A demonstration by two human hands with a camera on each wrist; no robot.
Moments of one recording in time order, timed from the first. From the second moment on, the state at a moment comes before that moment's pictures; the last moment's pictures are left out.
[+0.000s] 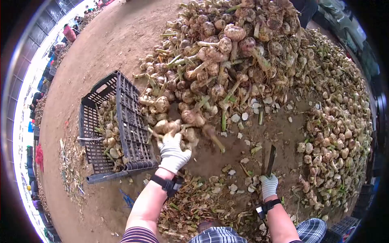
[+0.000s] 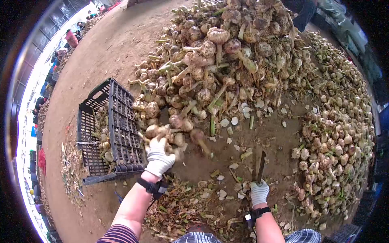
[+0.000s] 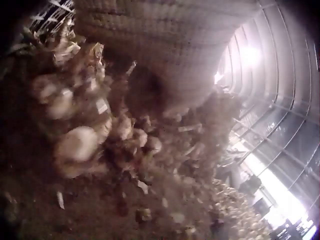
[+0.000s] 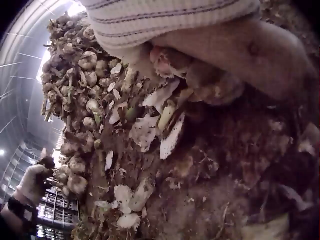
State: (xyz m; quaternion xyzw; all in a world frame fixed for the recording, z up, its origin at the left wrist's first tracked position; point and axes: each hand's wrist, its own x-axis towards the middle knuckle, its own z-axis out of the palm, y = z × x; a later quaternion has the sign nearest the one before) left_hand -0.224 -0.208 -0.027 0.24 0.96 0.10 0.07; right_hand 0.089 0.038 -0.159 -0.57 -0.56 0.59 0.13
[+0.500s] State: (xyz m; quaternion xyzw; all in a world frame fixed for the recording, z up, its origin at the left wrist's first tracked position) left_hand -0.223 -0.188 -0.060 0.35 0.93 0.01 0.14; right_hand 0.085 0.030 -0.138 -0.59 -0.55 0.58 0.11
